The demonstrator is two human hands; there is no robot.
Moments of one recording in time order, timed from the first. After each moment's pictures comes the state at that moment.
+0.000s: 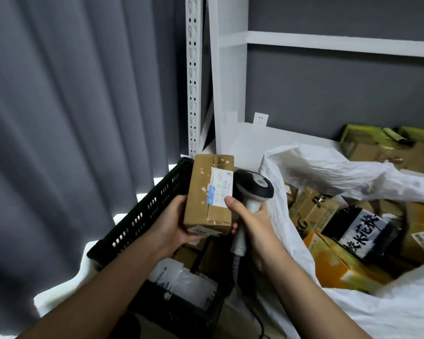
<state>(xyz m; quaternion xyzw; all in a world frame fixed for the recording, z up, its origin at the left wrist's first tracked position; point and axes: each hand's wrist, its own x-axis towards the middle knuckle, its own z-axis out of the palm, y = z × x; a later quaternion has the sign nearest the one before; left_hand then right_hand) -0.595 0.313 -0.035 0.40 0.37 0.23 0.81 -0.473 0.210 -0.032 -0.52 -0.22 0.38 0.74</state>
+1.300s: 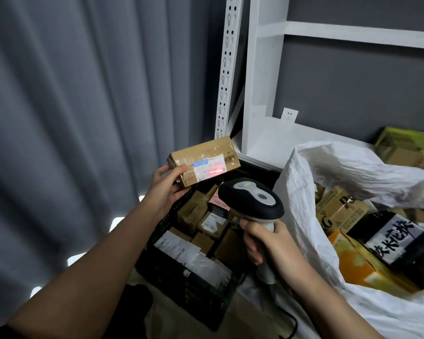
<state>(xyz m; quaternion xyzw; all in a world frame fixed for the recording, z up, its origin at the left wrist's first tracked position) -0.639 0.376 -0.052 0.37 0.38 0.44 0.73 -0.501 0.166 -0.028 -0.54 -0.40 0.45 0.59</state>
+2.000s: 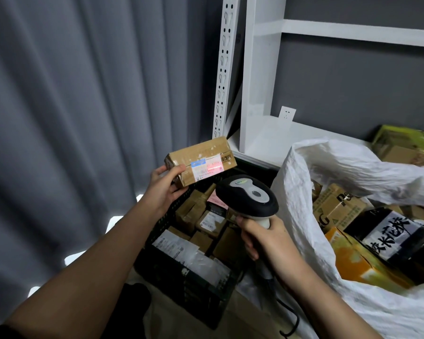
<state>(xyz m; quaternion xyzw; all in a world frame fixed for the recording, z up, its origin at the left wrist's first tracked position) -0.635 0.380 -0.055 0.35 0.39 0.43 0.73 -0.502 0.168 -0.026 -0.58 -0.39 0.41 0.59</state>
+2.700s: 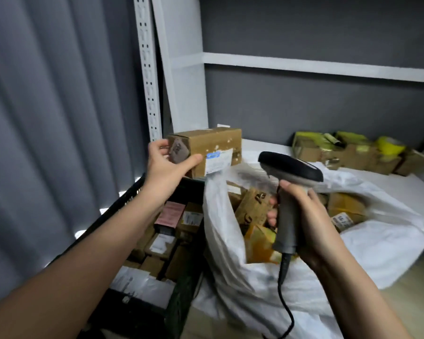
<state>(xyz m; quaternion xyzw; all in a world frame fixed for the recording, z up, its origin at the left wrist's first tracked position) -0.510 0.275 0.057 0.64 0.32 0.48 0.51 -0.398 0.056 0.063 -0.53 -0.22 0.29 0.77</state>
